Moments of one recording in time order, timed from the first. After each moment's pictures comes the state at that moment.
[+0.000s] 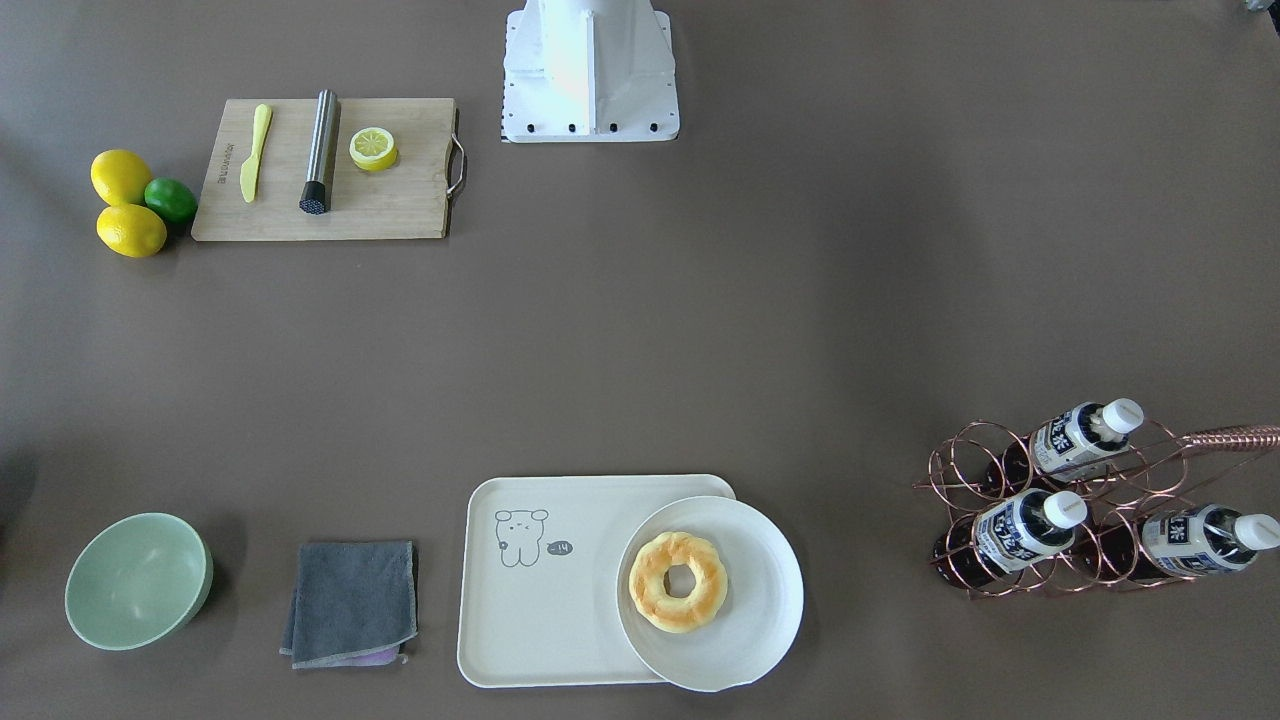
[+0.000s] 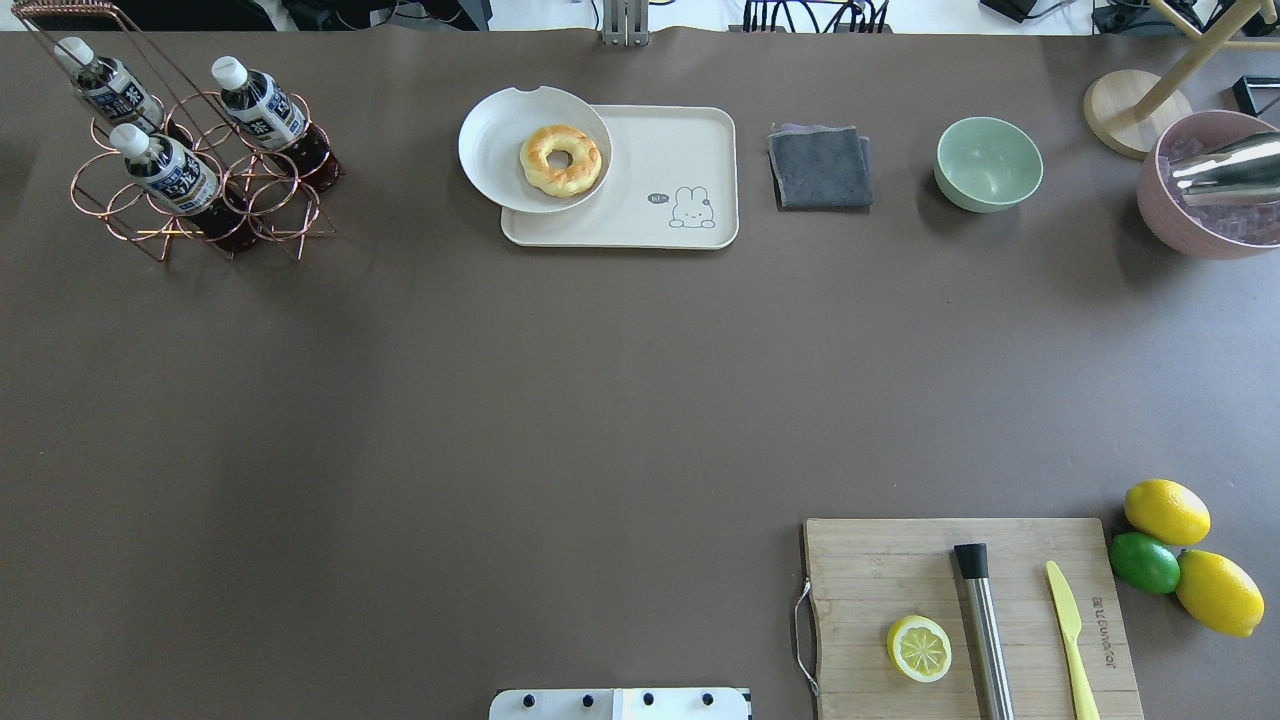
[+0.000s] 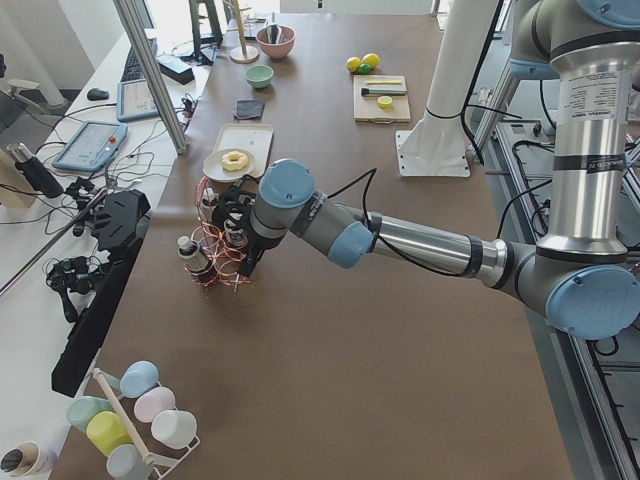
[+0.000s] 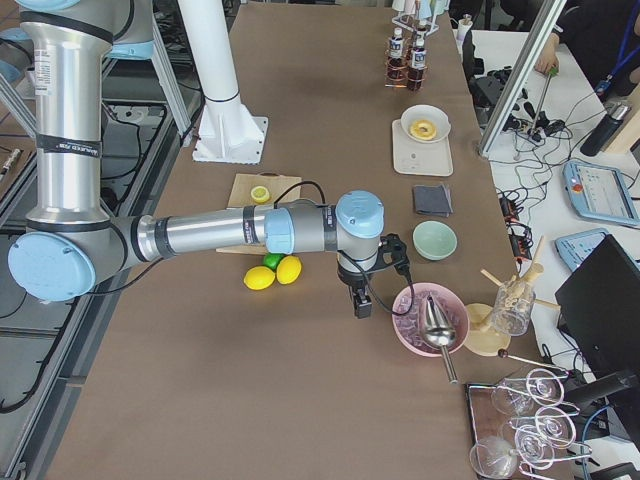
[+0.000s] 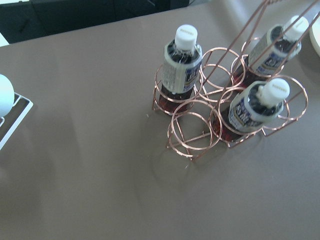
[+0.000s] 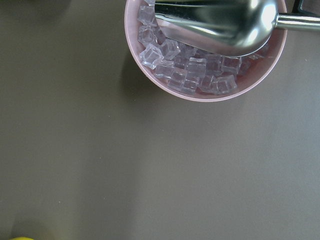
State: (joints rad) left arm -1.56 -1.54 -1.82 -1.97 -2.46 -0.18; right arm 1.54 -1.65 1.82 -1.64 2.34 -0.19
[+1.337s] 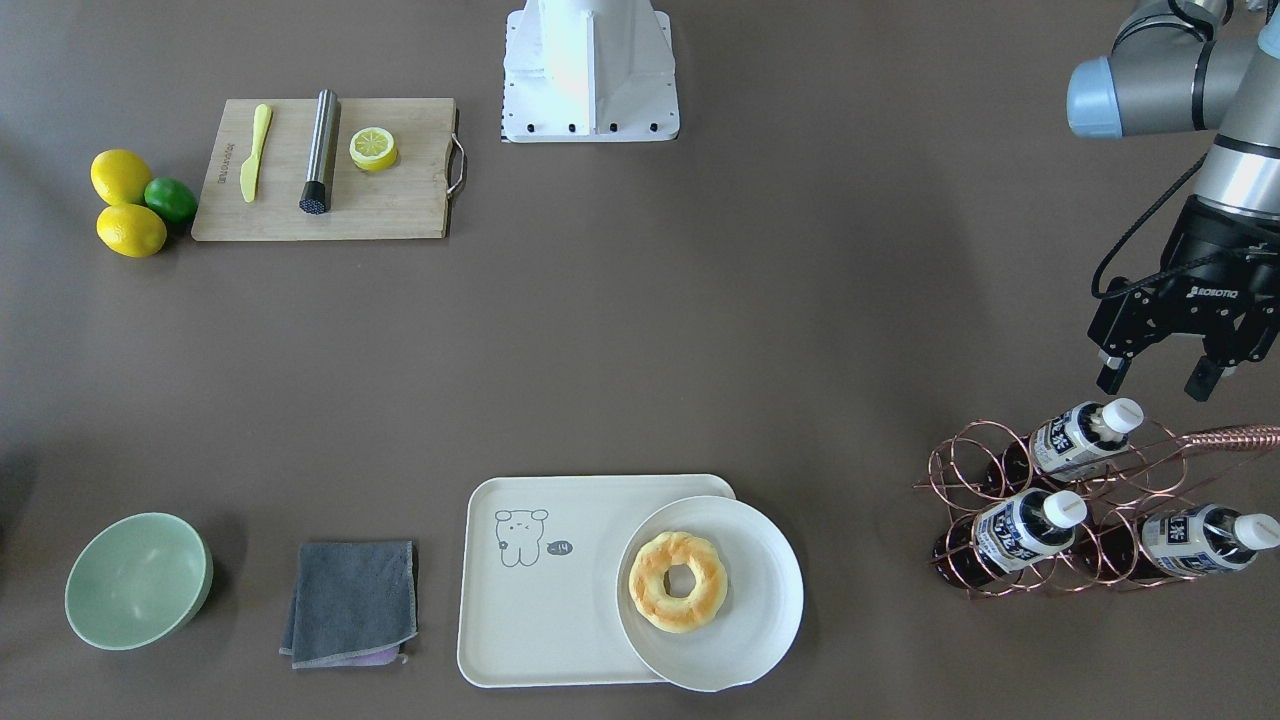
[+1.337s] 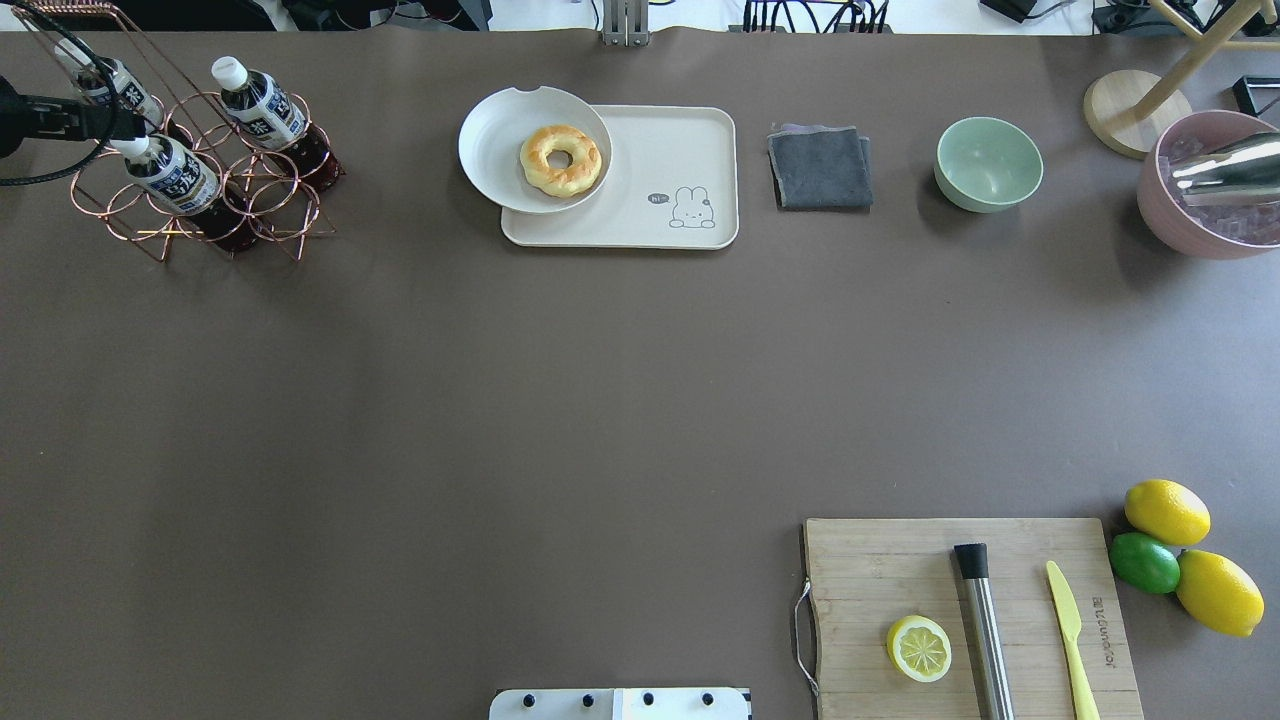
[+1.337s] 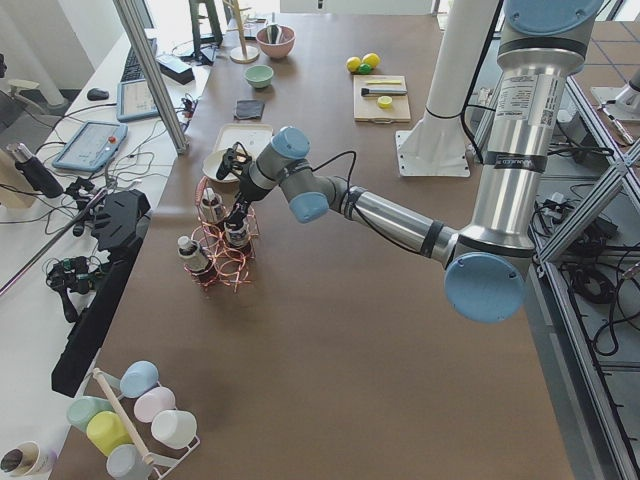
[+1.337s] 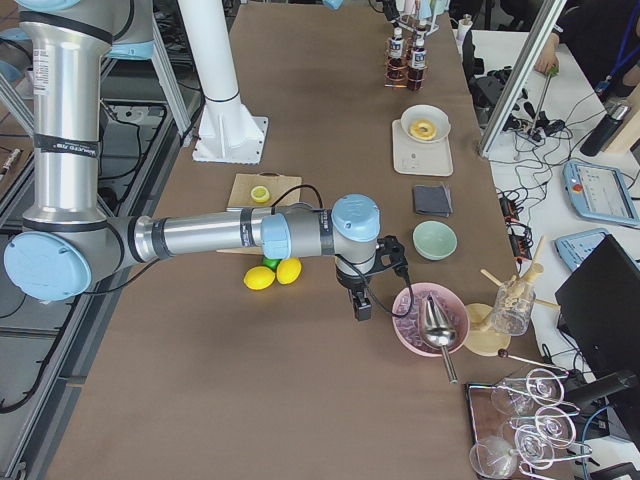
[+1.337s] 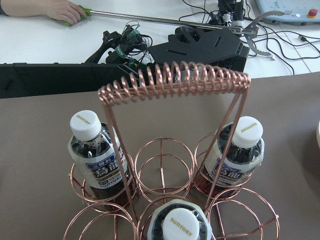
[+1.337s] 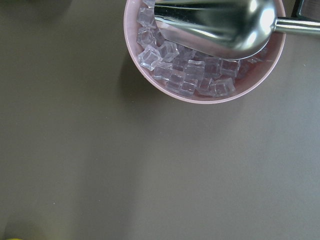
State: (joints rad) left arm -1.11 -1.71 -1.78 -2.23 -1.86 -0.79; right arm 1.54 -1.66 1.81 -1.58 2.34 -0.19
